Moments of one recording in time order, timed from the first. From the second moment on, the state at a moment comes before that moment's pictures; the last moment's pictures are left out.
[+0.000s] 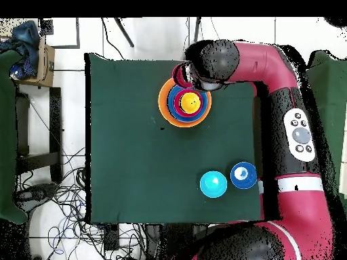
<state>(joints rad) -0.60 -0.49 0.65 1.07 -0.49 1.07 1.49</state>
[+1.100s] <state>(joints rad) -0.60 -0.53 0.65 1.07 -0.48 1.07 1.49</state>
